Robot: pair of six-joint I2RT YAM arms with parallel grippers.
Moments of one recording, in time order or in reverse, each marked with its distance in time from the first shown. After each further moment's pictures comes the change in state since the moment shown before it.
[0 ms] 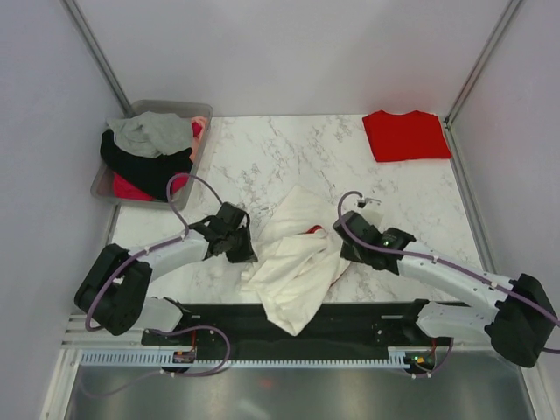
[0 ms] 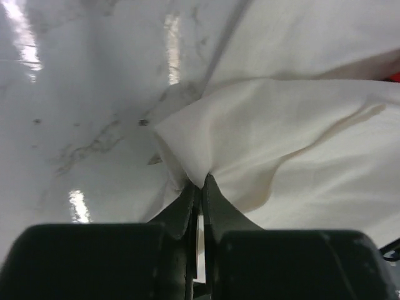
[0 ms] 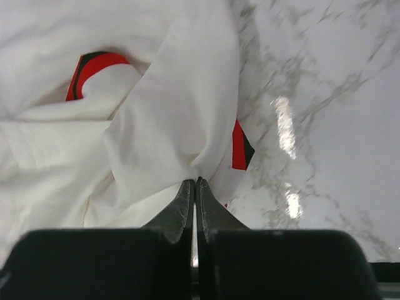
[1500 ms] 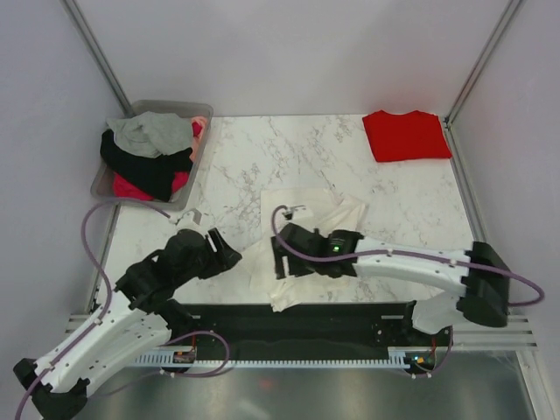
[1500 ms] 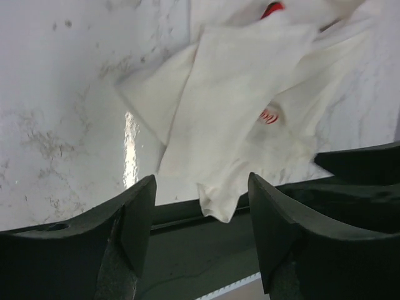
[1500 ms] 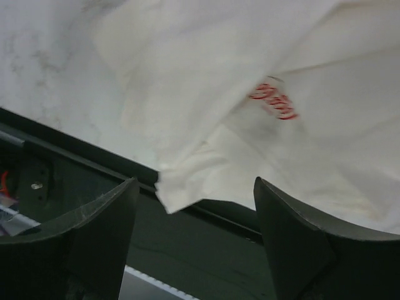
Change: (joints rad) left arm -0.190 -0.802 -0.058 -0.409 -0.252 -0.275; right arm 0.232 0.227 0.302 -0.016 -0.149 -0.152
